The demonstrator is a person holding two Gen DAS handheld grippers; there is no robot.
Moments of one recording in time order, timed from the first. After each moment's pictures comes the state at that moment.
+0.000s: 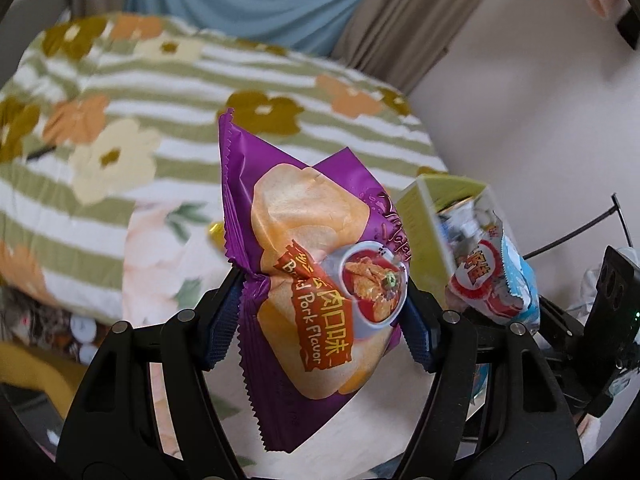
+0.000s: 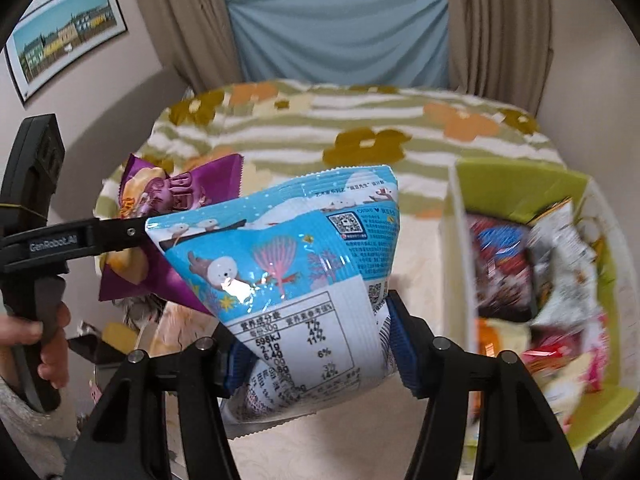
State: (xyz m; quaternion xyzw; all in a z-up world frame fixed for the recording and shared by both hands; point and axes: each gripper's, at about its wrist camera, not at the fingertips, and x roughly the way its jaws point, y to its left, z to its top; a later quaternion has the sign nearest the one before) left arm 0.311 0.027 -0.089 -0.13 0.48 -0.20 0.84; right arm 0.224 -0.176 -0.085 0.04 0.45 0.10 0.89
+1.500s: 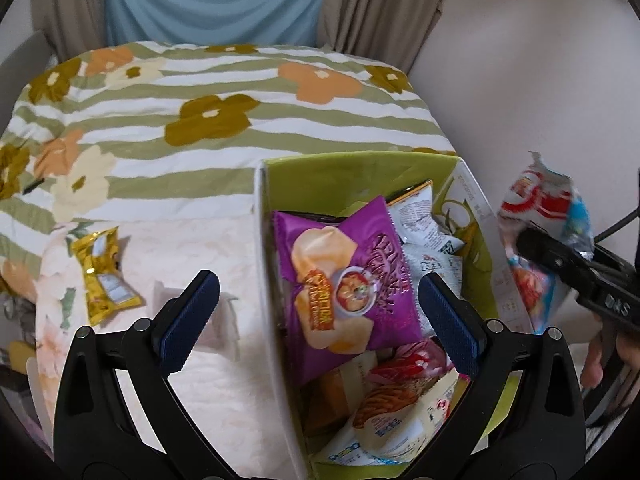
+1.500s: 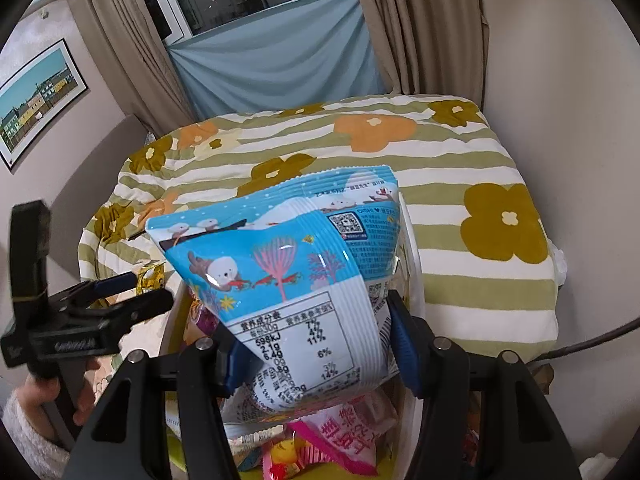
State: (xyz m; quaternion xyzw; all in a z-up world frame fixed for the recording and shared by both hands) left arm 0.318 -0.249 -0.106 -0.04 0.49 -0.13 0.86; right arm 0.266 -0.459 -0.077 0.09 0.46 0.10 0.88
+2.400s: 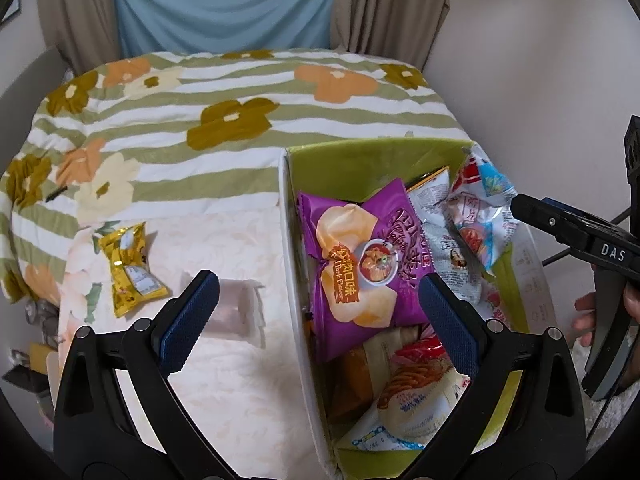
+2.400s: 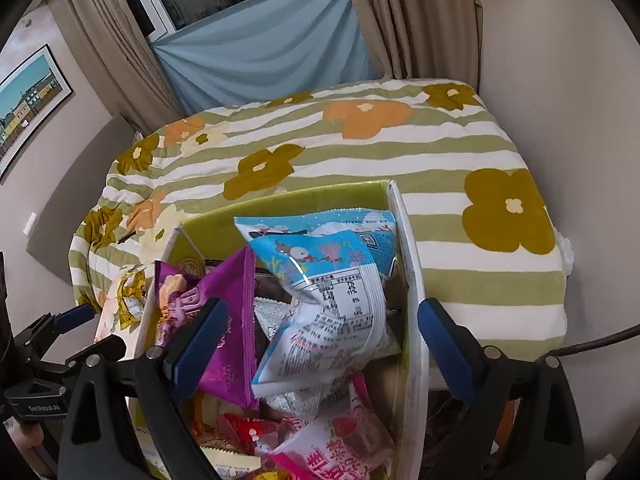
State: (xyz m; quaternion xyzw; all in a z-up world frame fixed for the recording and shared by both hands) left arm 0.298 -0.247 -0.104 0.00 0.48 -0.11 0.87; right arm 0.286 -0.469 -0.100 0.11 0.46 0.09 0.88
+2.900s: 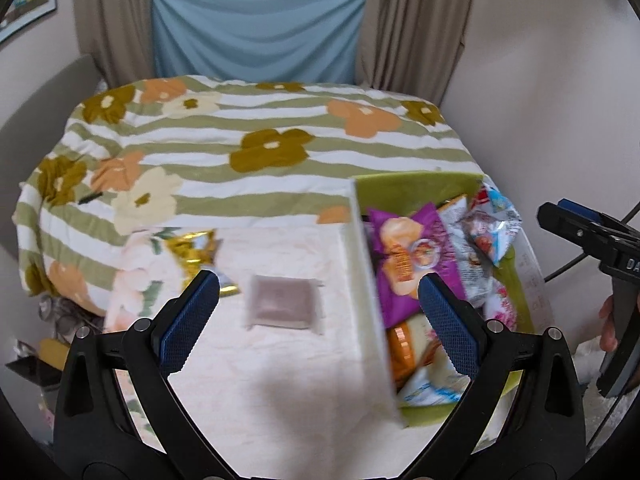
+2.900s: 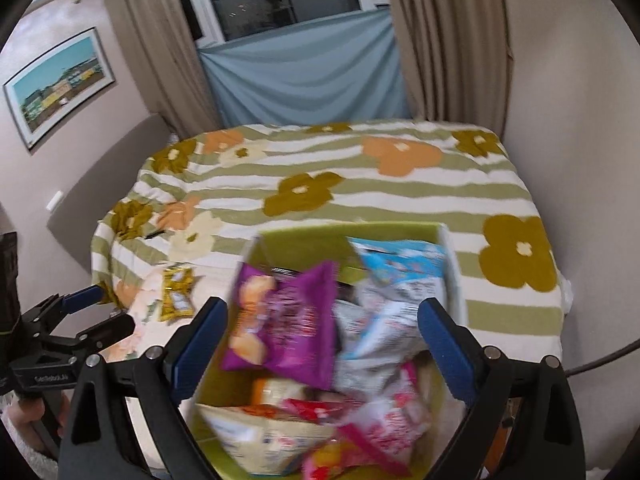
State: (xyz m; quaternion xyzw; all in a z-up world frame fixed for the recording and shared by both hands) left arm 0.247 -0.161 -0.053 -0.02 0.43 -0.07 0.90; right arm 0.240 -0.403 -0.036 0.06 0.41 0.13 0.90
